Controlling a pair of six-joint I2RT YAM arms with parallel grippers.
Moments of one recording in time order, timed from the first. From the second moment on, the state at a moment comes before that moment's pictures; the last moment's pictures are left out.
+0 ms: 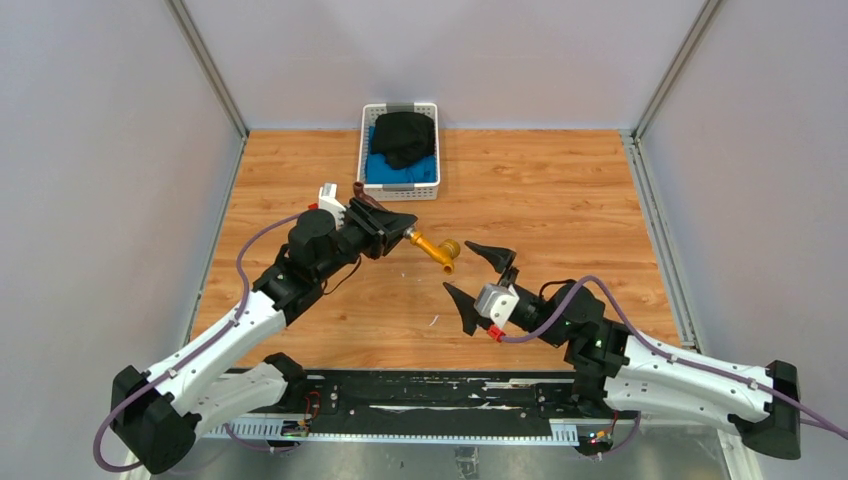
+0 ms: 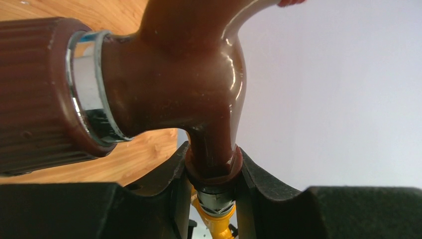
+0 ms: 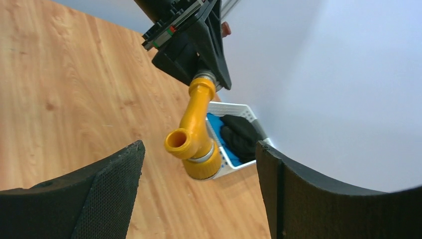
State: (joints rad) left arm -0.62 0.94 0.72 0.06 0.07 -1.43; right arm 1.17 0.68 0.52 0.28 0.09 -0.71
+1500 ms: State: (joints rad) left arm -0.61 0.85 0.63 0.26 0.09 -1.38; right arm 1.18 0.99 0.57 0.63 0.26 -0.07
